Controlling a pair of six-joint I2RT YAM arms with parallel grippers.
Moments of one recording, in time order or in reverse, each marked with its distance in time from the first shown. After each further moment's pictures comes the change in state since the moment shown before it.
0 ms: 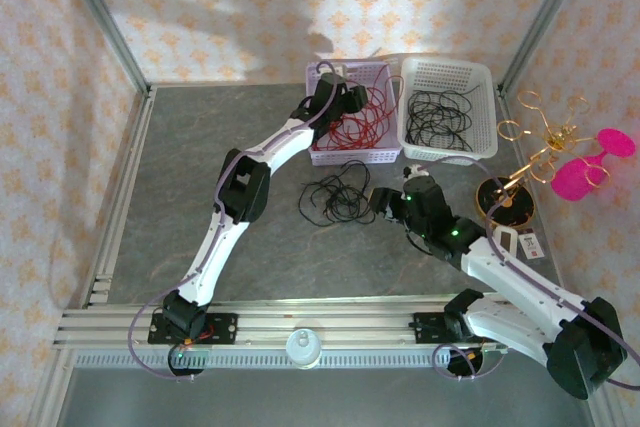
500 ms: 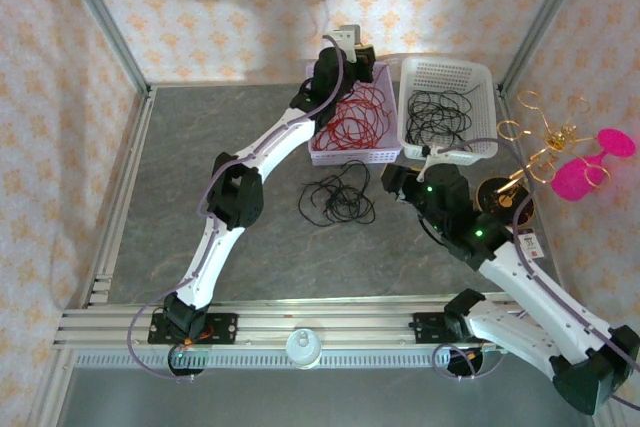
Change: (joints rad) left arm -0.051 -0.135 0.067 0.183 -0.030 0.165; right arm 0.000 -0.096 0.177 -0.092 0.134 -0.112
